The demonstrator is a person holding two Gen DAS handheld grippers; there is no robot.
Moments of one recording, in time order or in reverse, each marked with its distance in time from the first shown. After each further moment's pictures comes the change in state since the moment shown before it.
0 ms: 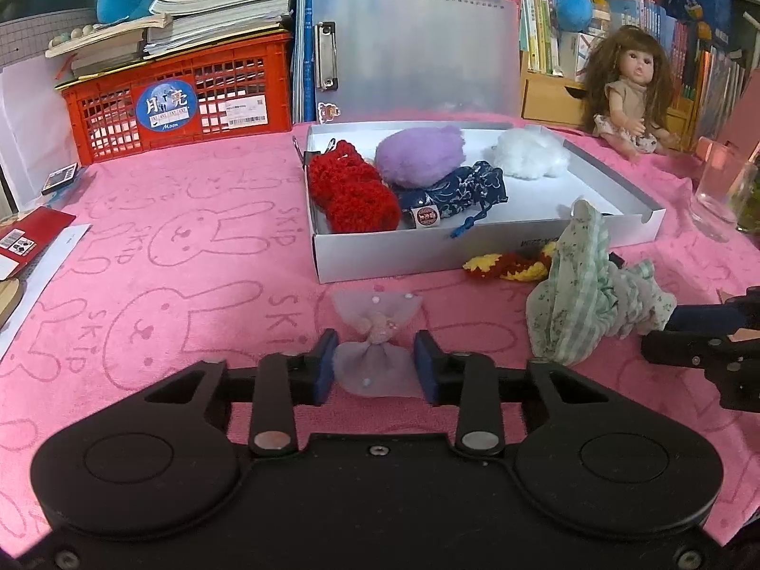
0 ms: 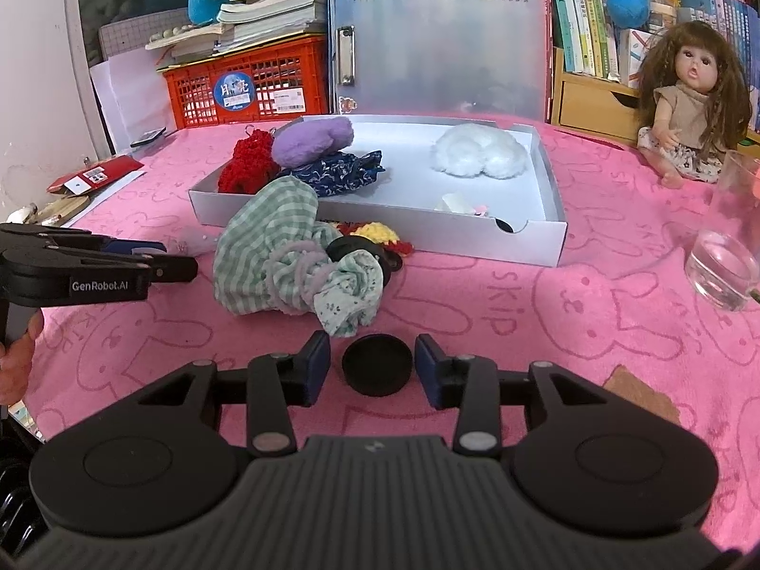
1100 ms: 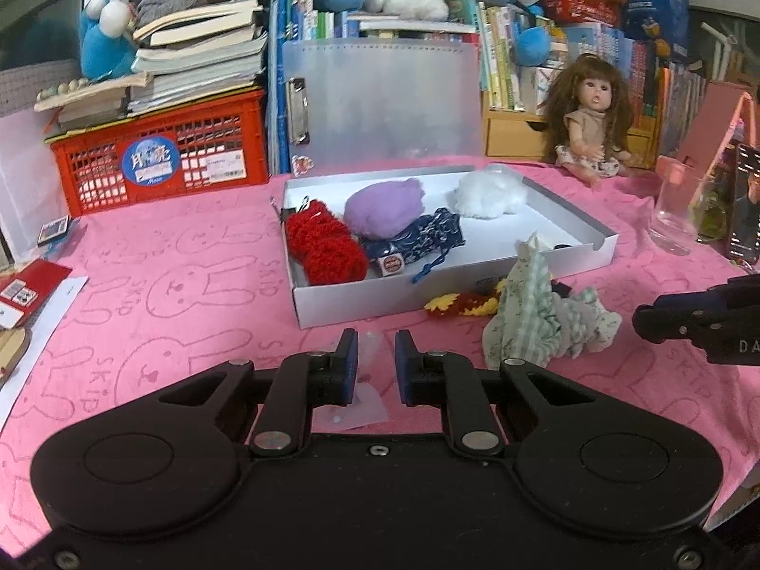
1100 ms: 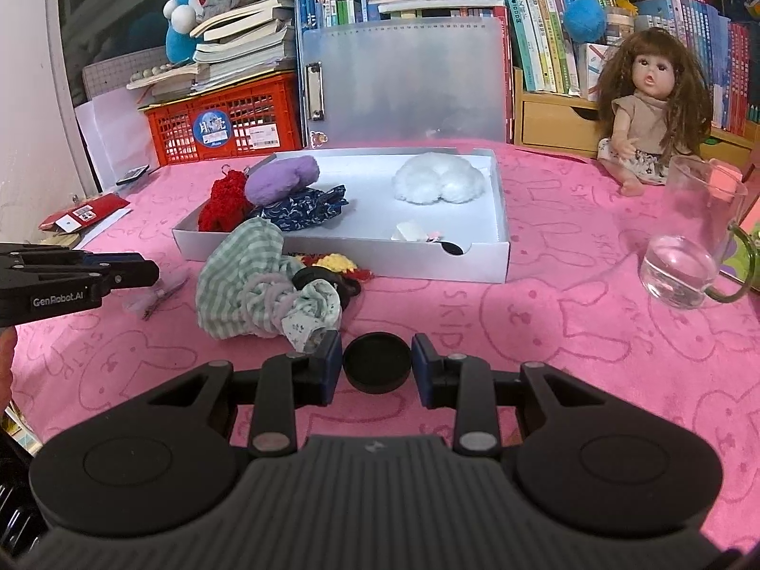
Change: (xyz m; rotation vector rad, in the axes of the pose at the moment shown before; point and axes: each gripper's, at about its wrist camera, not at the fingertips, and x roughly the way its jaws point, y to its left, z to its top) left arm -0.037 -0.009 0.006 0.068 -0.109 -0.052; right arm -0.028 -0.021 0.002 0.059 -0.072 -0.034
